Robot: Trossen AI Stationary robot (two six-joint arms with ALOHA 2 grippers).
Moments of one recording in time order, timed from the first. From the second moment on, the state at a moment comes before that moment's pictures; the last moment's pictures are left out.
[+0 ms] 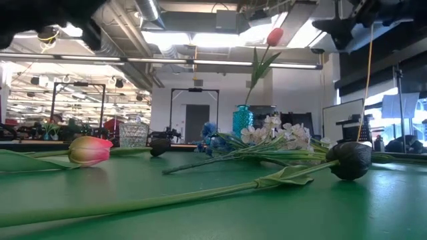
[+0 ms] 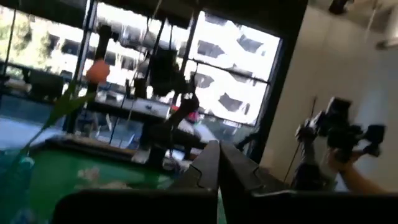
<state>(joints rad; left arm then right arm) -0.29 0.61 0.14 0.71 -0.27 -0.21 -0.39 0.51 0.56 -0.11 -0.49 0.29</state>
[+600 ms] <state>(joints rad) -0.17 1.66 1.00 0.04 -0.12 -0.37 -0.39 0.46 0.67 -0.15 -0.46 0.28</state>
